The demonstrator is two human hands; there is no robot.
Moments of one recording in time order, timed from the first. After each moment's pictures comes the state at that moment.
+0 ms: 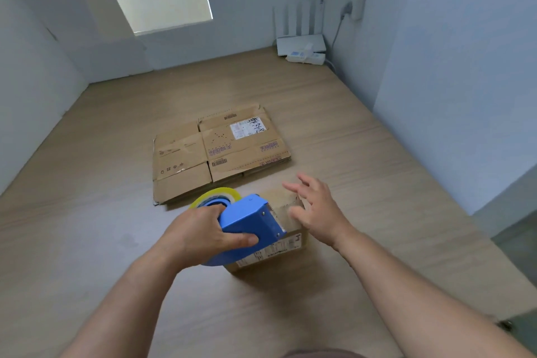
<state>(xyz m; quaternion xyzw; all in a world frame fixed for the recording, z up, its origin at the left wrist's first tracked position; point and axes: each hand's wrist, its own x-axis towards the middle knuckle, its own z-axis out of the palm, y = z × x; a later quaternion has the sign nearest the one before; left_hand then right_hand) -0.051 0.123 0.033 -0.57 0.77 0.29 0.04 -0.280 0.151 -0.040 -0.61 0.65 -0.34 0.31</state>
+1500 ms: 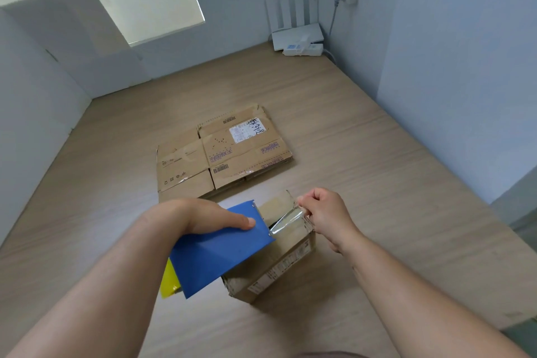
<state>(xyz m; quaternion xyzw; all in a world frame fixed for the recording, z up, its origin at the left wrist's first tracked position) -0.084 0.074 0.073 -0.68 0.57 0.35 0.31 -0.279 0.138 -0.059 -0.33 0.66 -0.48 0.48</state>
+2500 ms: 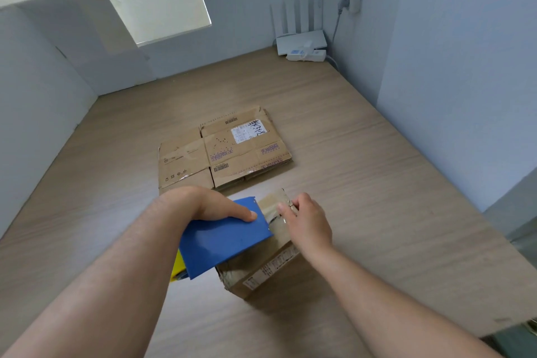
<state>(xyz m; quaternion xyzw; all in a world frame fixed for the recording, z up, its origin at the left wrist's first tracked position) -0.098 0.073 0.077 -0.68 0.55 0.36 0.32 -0.245 0.145 -0.061 -0.47 0.77 -0.31 0.29</state>
